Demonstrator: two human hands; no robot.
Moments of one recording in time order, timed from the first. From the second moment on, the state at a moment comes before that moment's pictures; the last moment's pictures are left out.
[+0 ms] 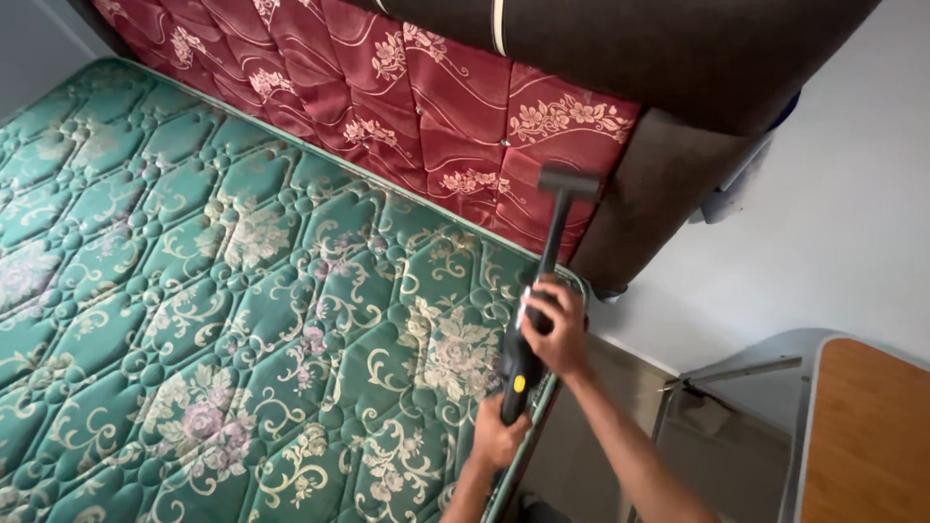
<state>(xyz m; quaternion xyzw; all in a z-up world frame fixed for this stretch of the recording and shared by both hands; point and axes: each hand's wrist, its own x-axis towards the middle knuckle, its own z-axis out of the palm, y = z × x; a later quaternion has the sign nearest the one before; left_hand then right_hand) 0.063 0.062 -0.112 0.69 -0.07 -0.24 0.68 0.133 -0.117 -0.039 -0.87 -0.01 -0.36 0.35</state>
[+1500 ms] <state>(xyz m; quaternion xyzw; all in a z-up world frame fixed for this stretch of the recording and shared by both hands) 0.155 0.067 -0.097 0.64 -0.08 -0.17 0.74 0.220 -0.093 0.032 -0.86 -0.06 -0.40 0.31</state>
